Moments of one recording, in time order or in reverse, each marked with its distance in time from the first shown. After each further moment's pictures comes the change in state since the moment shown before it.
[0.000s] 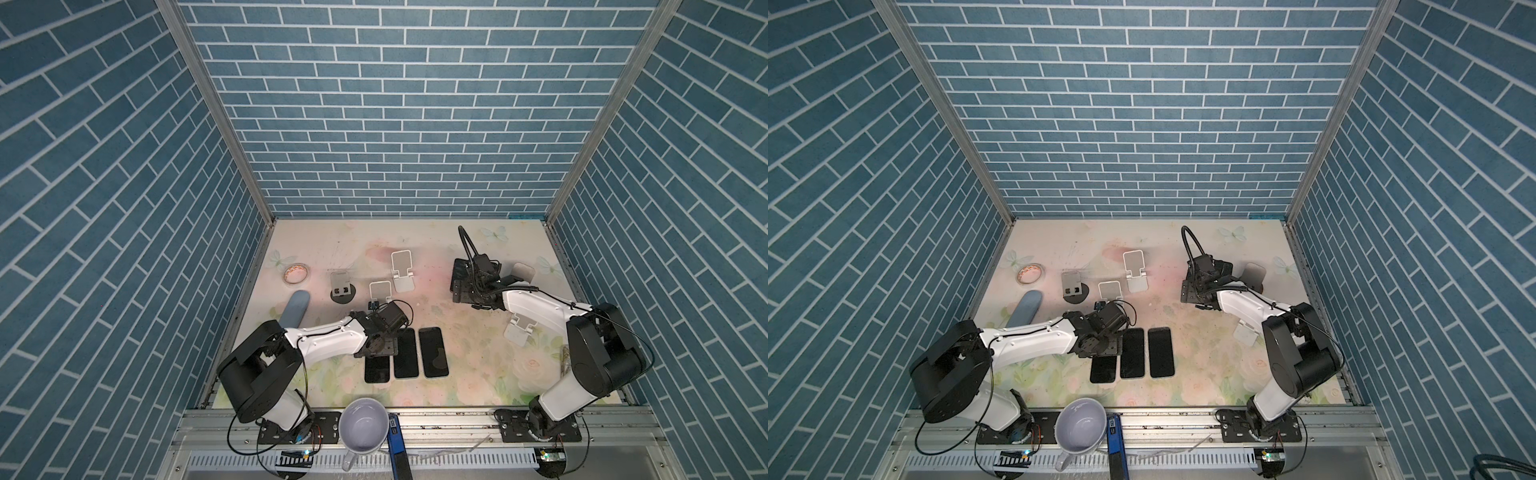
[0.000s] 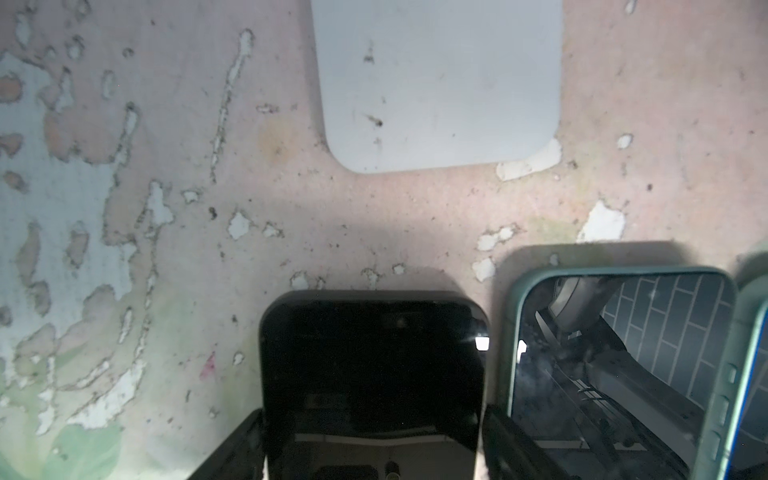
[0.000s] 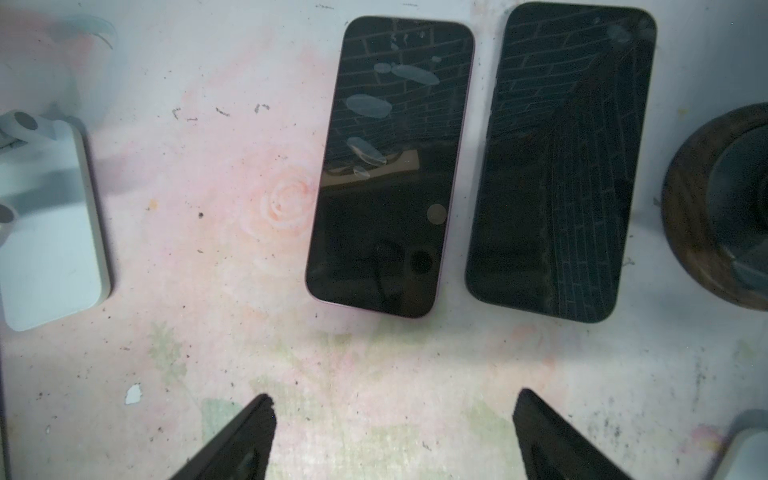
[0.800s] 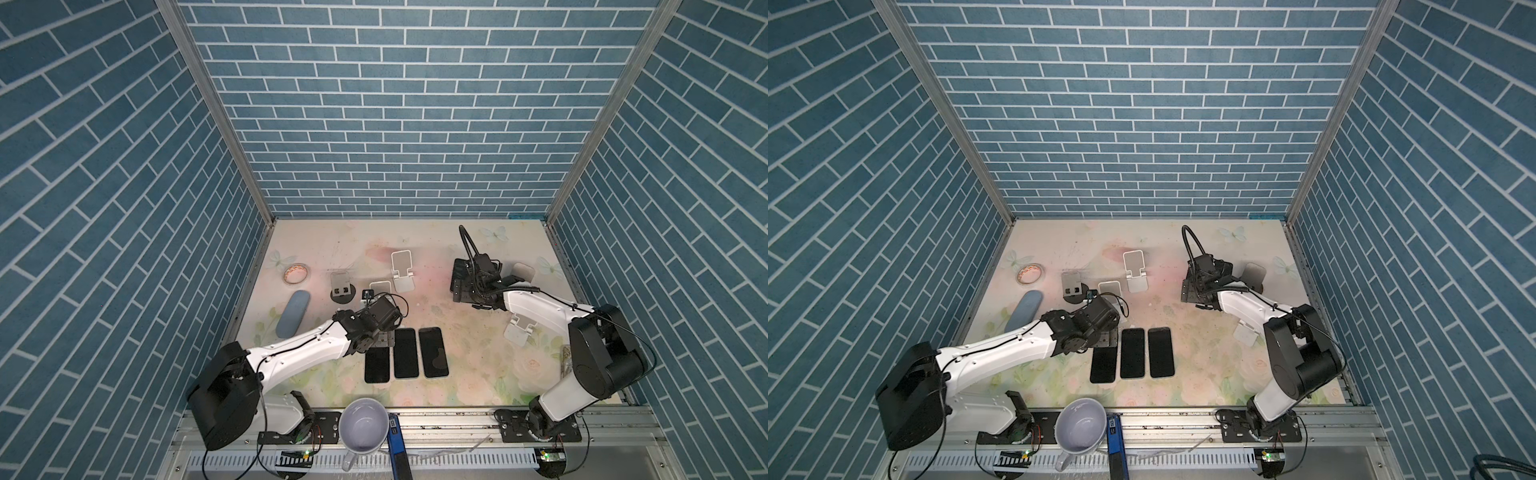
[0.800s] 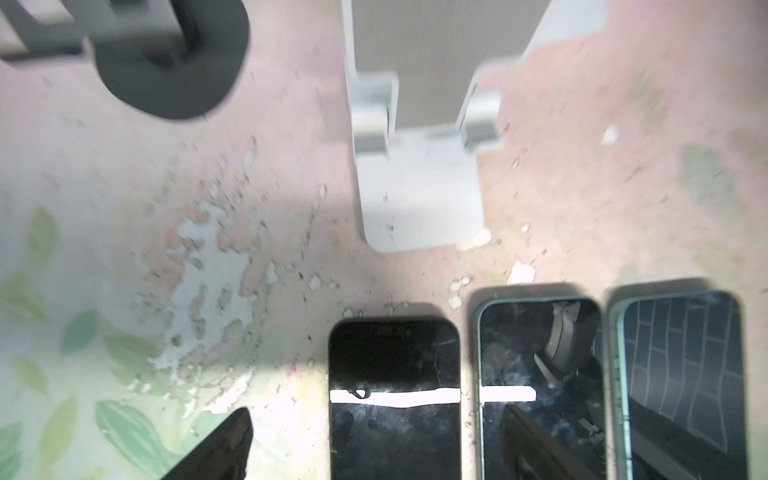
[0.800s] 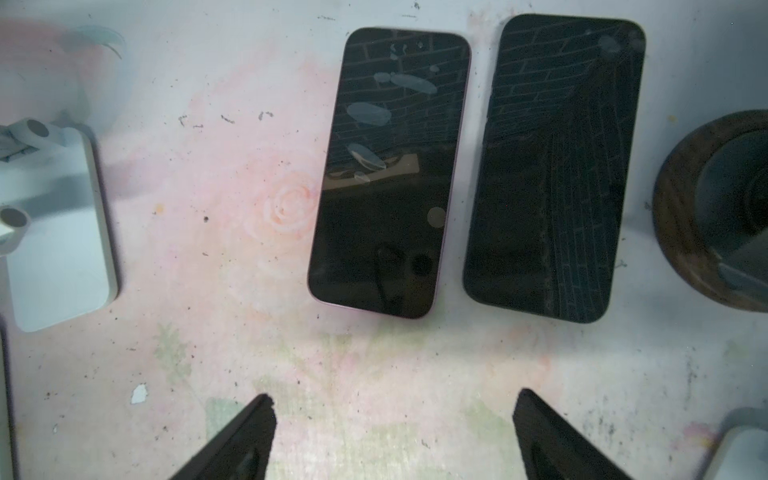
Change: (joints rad) left arm 0.003 -0.223 0.023 -0.085 -0.166 0.086; right arm 0.000 -0.012 0.000 -0.003 0.004 0.000
